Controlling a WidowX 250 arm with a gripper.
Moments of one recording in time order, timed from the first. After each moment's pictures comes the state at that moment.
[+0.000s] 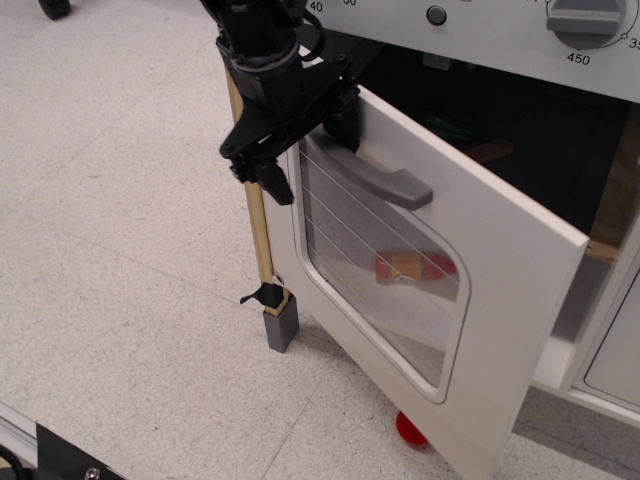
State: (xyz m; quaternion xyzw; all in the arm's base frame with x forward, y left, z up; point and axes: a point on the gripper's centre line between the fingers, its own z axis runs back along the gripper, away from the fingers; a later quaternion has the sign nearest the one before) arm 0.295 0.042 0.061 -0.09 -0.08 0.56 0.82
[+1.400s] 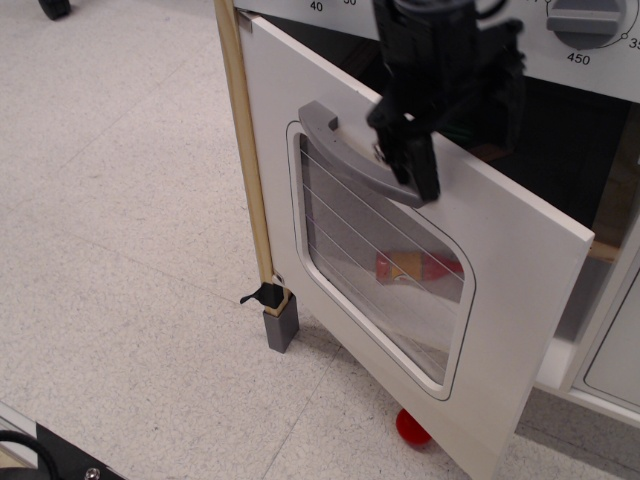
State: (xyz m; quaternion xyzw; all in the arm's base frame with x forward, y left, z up) arm 0.295 -0.080 0.107 -0.09 -0.03 0.54 0.84
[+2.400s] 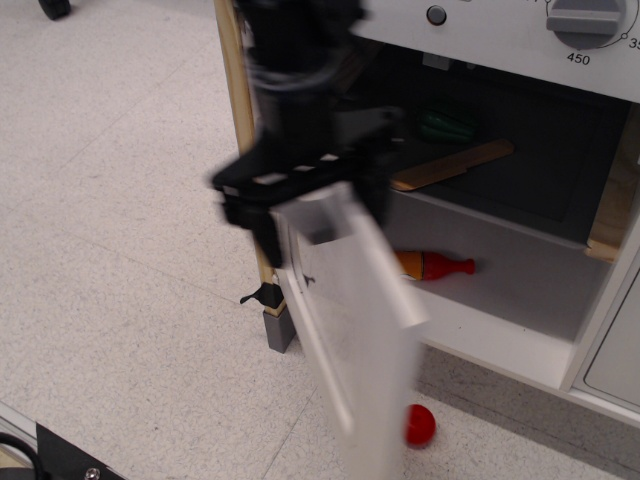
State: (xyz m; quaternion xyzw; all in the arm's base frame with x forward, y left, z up) arm 0.225 0.004 0.092 -0.04 -0.01 0.44 0.90
